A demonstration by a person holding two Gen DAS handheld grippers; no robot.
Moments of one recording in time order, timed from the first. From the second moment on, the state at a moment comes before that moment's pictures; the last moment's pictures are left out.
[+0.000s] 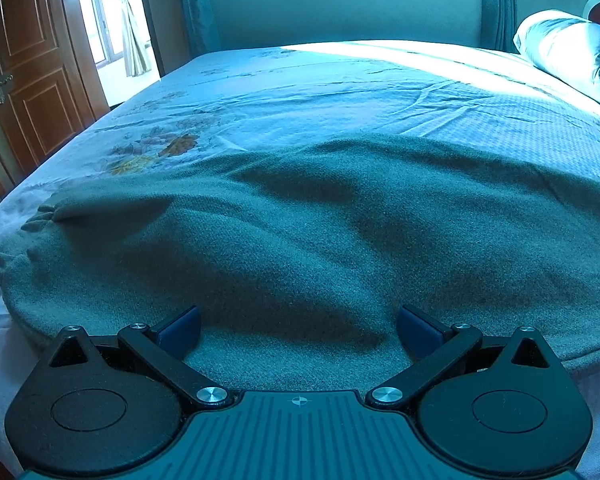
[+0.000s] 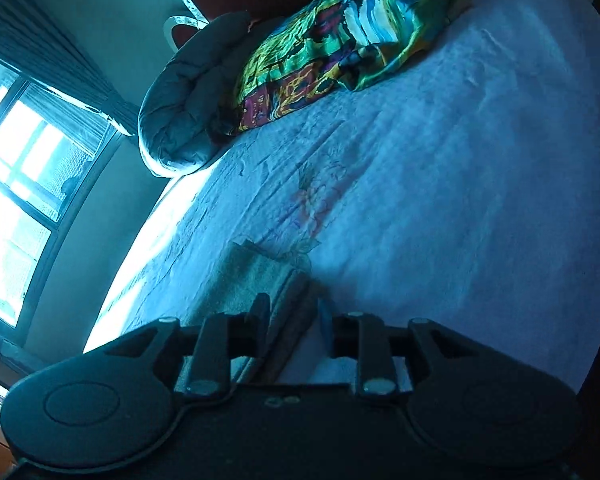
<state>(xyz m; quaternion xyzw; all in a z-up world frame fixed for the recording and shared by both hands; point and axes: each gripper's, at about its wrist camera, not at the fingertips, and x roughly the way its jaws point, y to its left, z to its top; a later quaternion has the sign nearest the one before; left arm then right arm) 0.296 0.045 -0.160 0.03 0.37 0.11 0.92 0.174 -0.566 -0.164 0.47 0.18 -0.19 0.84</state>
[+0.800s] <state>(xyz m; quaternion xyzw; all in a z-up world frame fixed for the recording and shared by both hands) 0.294 0.045 -0.162 0.03 0.37 0.10 0.92 0.177 -0.561 -0.172 0.54 0.15 -0.16 0.81</state>
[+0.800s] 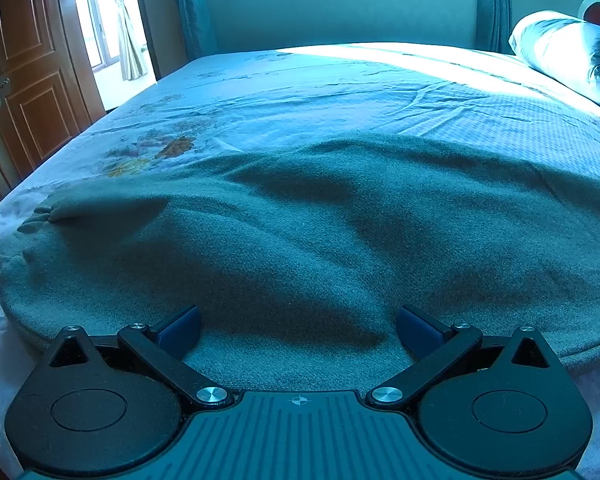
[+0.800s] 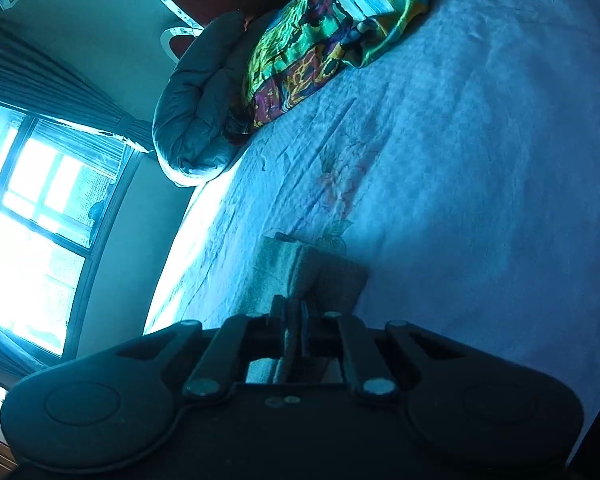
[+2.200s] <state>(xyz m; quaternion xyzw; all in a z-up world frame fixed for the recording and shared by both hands) 0.290 0.112 -0.141 0.05 0.32 0.11 0.94 0.316 -0.380 -0.112 0.27 0.27 0.12 0.92</state>
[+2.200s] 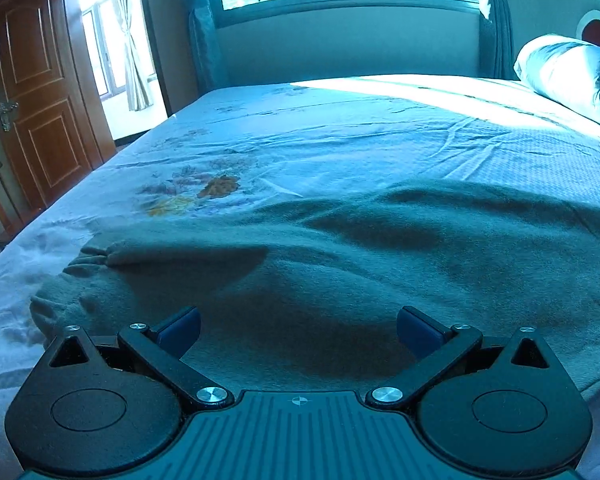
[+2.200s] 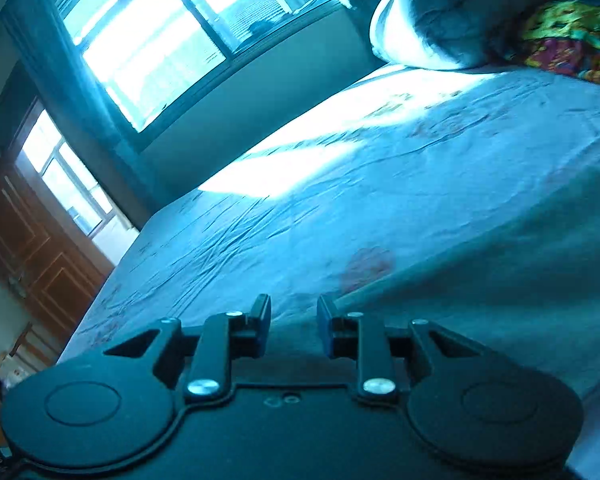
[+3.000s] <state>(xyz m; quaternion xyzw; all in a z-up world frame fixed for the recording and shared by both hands) 0.248 0.091 -0.161 0.07 0.30 0.05 0.95 0.175 -0.531 -0.132 0.43 0.18 -0.11 0.88</state>
